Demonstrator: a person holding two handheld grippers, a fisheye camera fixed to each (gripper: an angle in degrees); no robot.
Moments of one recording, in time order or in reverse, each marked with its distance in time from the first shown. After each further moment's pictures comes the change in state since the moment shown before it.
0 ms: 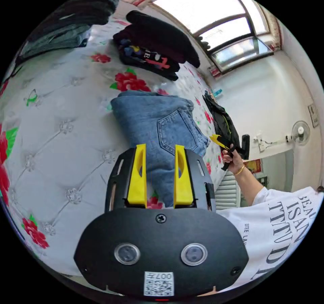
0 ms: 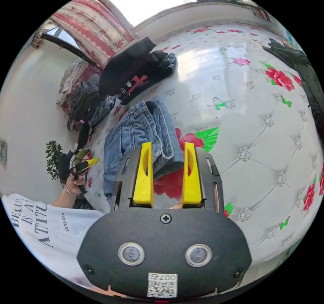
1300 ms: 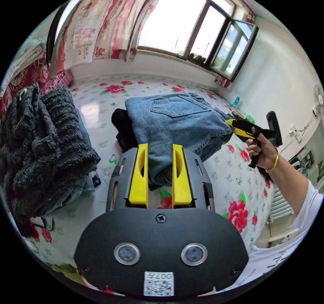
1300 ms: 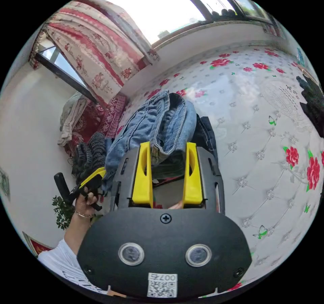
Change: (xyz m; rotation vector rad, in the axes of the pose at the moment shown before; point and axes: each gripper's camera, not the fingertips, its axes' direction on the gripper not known) left arm -0.057 -0.257 0.040 0.219 -0.380 0.368; right arm -0.370 -0.499 -0.159 0.289 -0.099 0.022
